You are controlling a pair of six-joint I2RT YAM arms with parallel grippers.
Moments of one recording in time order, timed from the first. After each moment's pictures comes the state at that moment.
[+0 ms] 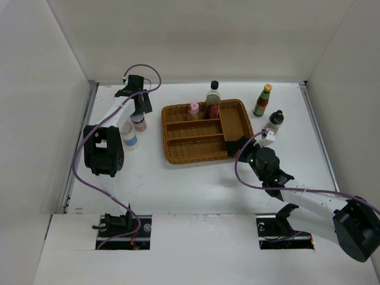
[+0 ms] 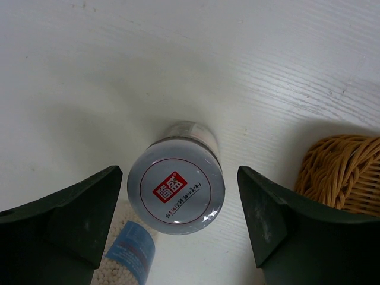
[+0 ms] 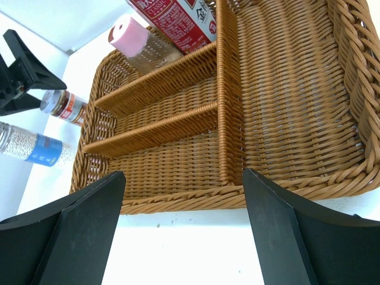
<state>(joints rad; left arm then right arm) -0.12 1.96 1.61 -0.60 -0.31 -0.34 0.62 1.03 0.33 0.51 0.29 0.71</state>
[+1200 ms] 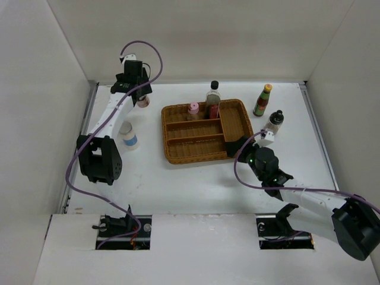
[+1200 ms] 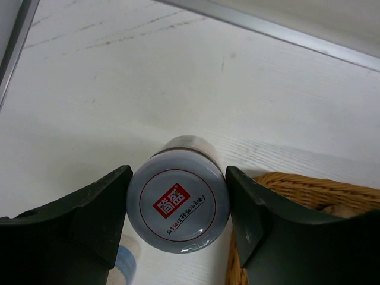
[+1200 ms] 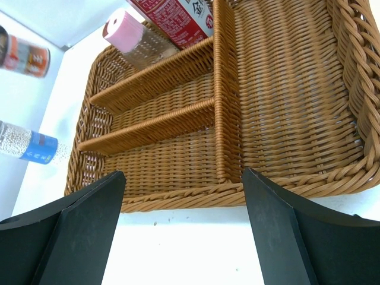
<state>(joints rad) -0.15 1.85 1.70 -0.48 -0.33 -0.33 0.62 1.04 0.33 0.51 0.29 0.71</state>
